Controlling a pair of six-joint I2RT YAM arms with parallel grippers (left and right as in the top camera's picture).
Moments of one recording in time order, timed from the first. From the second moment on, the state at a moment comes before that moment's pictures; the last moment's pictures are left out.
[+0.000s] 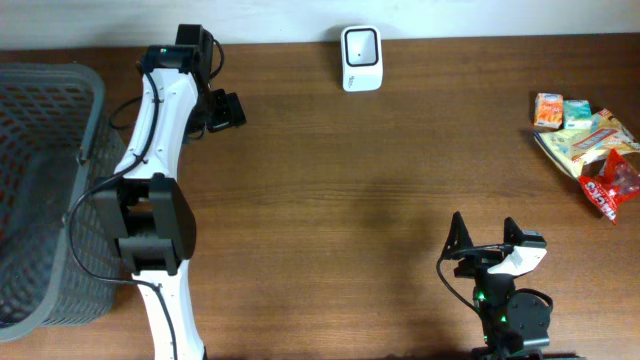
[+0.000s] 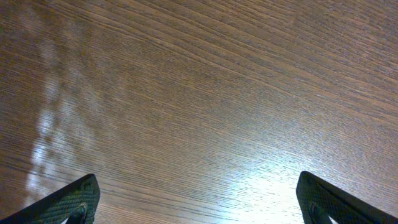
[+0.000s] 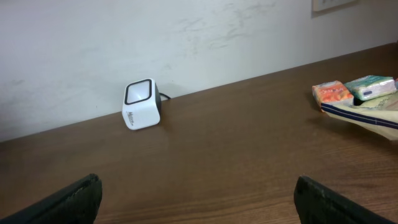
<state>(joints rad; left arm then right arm) -0.06 2.26 2.12 -1.28 -0.06 -0.39 0.07 0.01 0.01 -0.07 0.10 0.27</state>
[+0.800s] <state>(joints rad) -0.07 2.19 2.12 -1.36 -0.07 -0.35 0.07 0.01 0.01 -0.07 0.10 0.26</state>
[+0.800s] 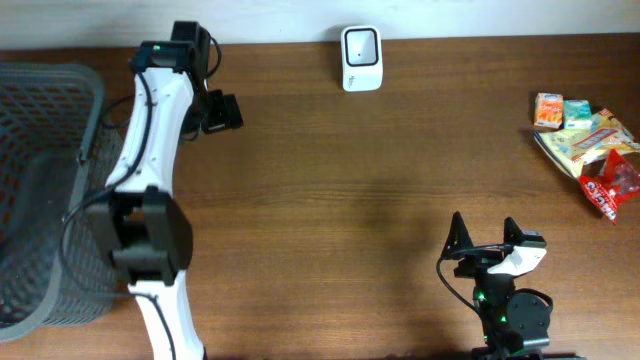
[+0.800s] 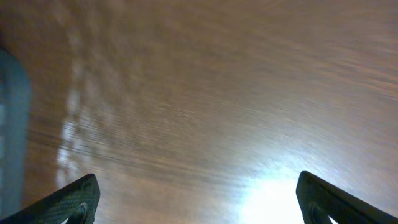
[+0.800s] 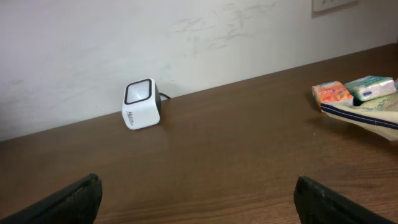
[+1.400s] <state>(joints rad) -0.13 0.59 0.62 -0.50 0.03 -0.09 0.07 0.01 0.01 -0.07 0.10 0.26</state>
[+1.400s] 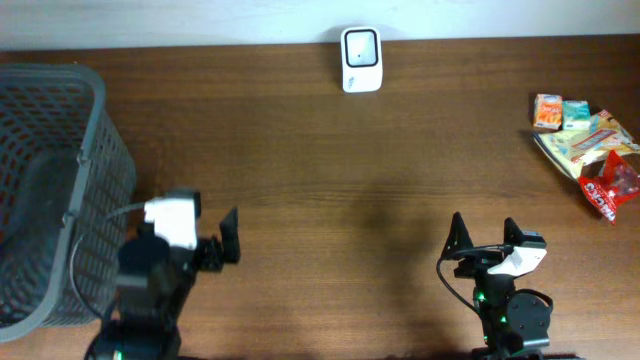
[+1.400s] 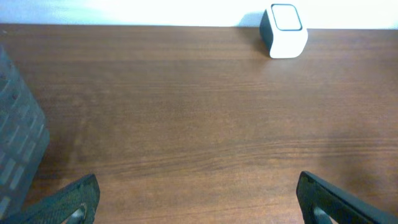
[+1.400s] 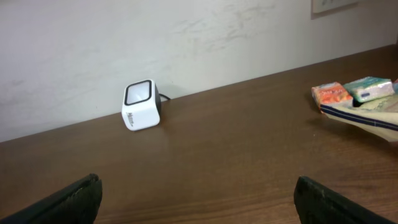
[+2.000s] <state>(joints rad) -0.03 0.21 0.04 0.04 0.04 -0.09 0.07 0.01 0.01 -0.07 0.10 0.26</state>
